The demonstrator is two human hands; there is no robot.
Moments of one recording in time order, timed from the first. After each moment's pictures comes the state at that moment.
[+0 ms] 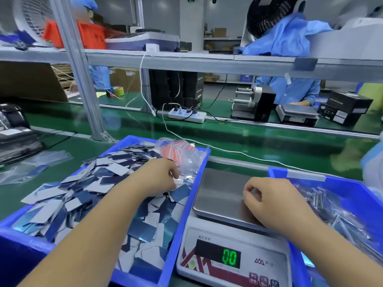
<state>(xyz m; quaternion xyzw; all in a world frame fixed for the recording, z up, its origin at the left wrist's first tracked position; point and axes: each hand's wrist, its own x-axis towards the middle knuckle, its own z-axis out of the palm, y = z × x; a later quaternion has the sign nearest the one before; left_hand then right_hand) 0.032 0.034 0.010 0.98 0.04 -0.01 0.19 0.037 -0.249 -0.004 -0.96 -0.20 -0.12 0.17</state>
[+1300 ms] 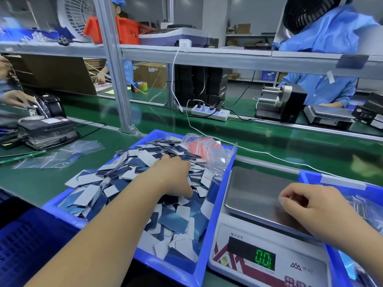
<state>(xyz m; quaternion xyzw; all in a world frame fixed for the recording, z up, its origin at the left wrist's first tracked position) 0.018 0.065 0.005 0.99 0.05 -0.10 0.01 0.020 -0.249 0.006 -0.94 -0.23 -0.08 0.24</state>
